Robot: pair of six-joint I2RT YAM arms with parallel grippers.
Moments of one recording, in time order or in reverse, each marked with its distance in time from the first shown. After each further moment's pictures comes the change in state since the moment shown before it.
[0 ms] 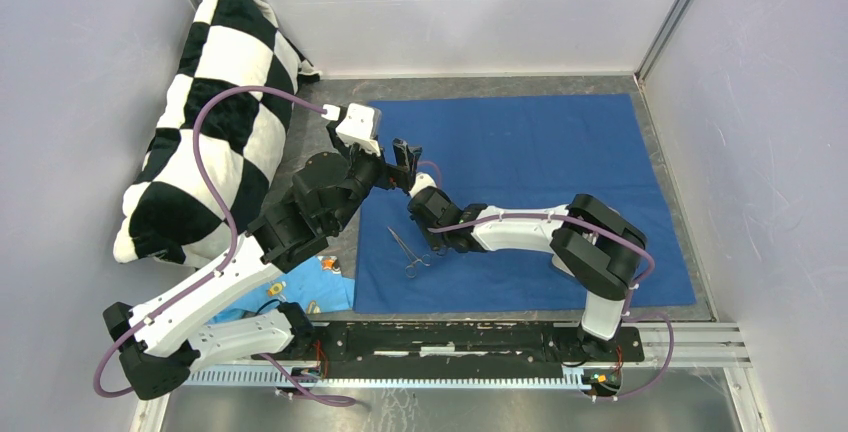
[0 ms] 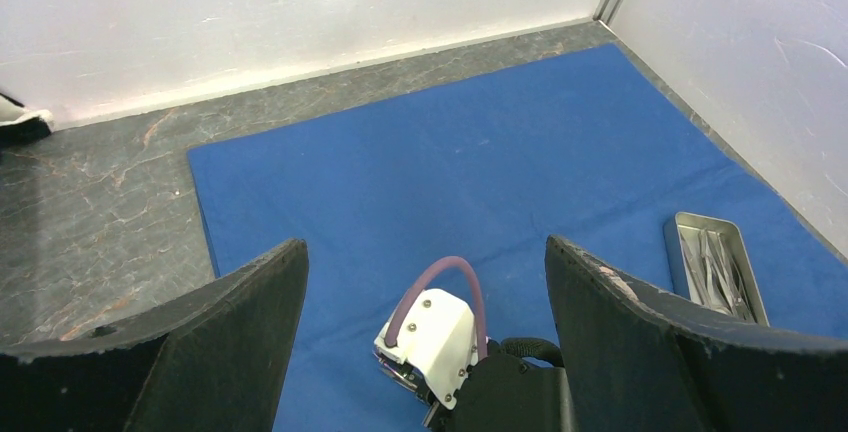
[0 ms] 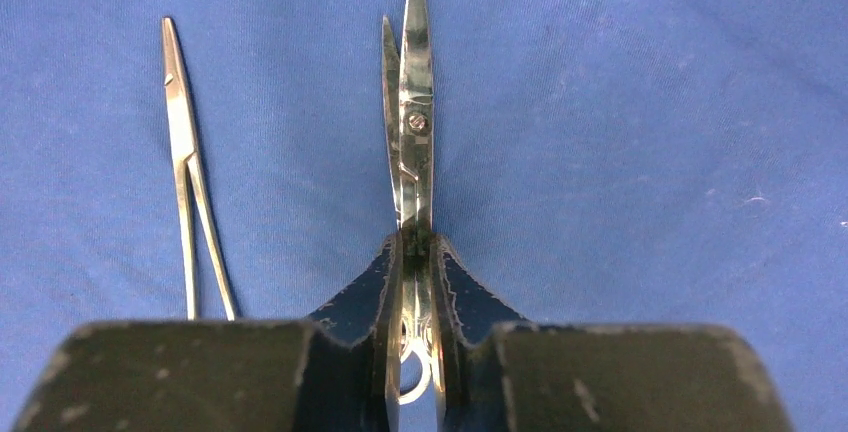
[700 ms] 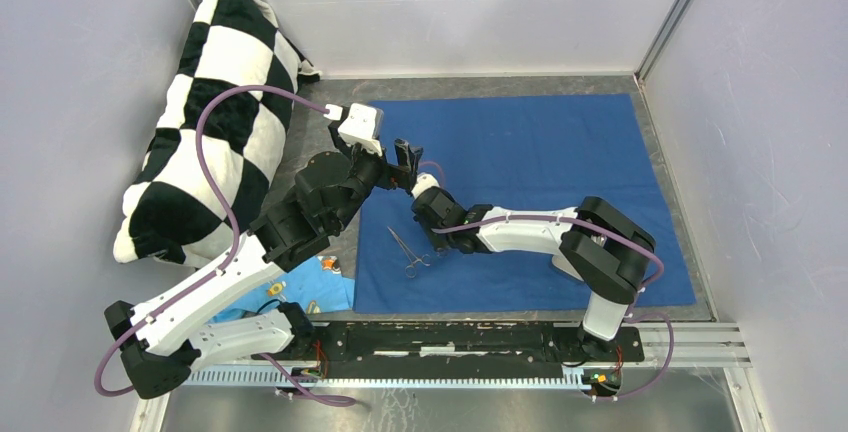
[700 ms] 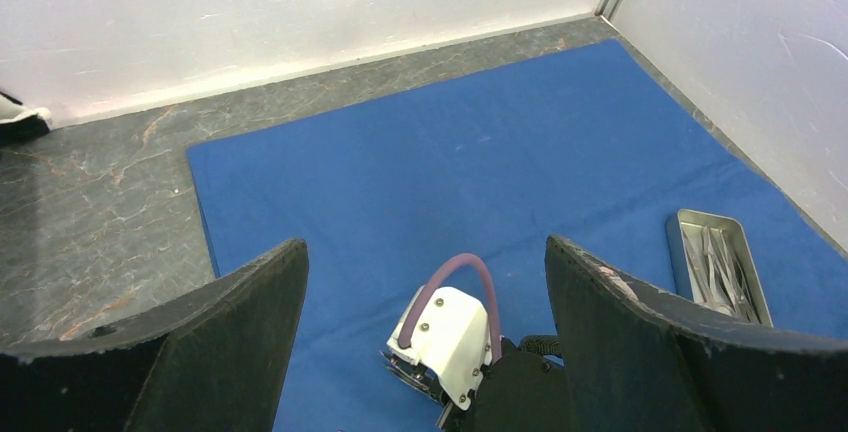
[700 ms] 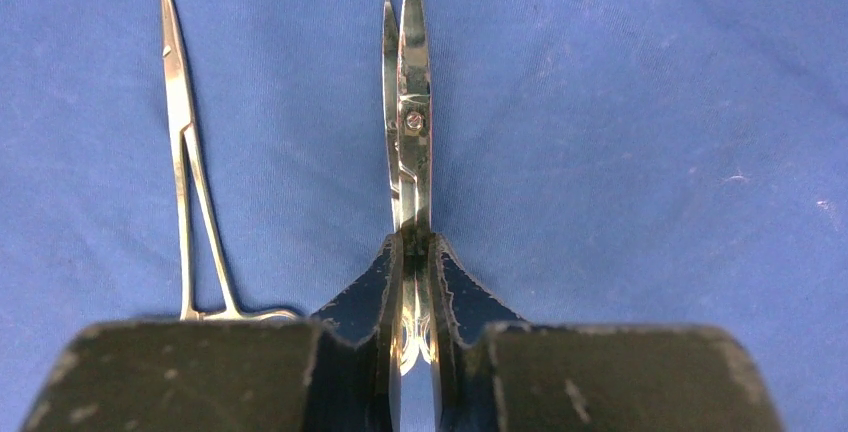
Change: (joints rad) left arm 0.000 0.008 0.000 0.000 0.000 0.000; right arm 0.000 -0.045 -0.025 -0.012 -0.006 -0.011
